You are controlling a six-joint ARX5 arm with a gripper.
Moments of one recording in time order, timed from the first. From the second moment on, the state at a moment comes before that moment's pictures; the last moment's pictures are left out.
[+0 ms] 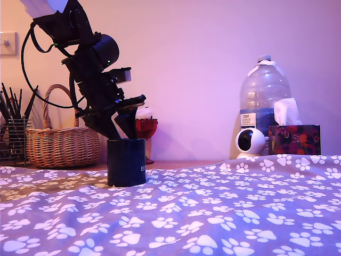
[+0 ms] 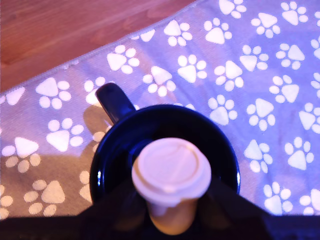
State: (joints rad) arm -0.37 2.07 1.69 -0.59 0.18 0.04
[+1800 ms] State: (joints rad) arm -0.35 1.51 1.09 -0.42 0.19 -0.02
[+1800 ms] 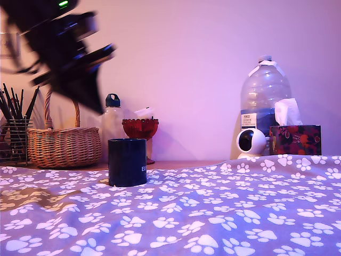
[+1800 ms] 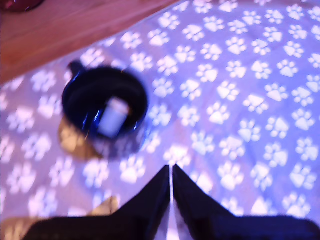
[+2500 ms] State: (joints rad) arm -0.09 1.14 0.58 -0.08 0.19 -0.10
